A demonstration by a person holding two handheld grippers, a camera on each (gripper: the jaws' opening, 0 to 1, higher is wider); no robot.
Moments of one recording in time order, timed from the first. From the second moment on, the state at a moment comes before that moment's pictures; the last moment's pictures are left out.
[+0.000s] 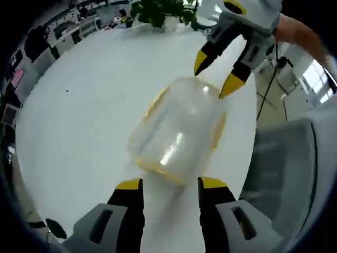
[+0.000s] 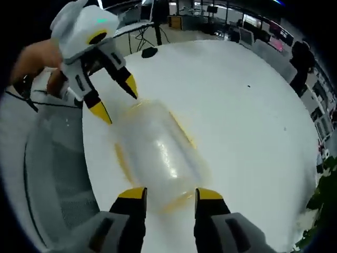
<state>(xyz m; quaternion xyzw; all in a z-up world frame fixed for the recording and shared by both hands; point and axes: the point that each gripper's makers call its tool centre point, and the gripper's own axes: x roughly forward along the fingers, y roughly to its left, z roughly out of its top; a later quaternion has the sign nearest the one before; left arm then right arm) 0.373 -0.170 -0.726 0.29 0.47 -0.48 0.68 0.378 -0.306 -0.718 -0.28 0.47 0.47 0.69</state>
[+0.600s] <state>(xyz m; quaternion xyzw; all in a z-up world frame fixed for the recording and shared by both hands) 0.371 -0.178 -0.713 0.43 0.39 -0.56 0.59 0.360 -0.294 -0.715 -0.42 0.40 0.57 0.58</state>
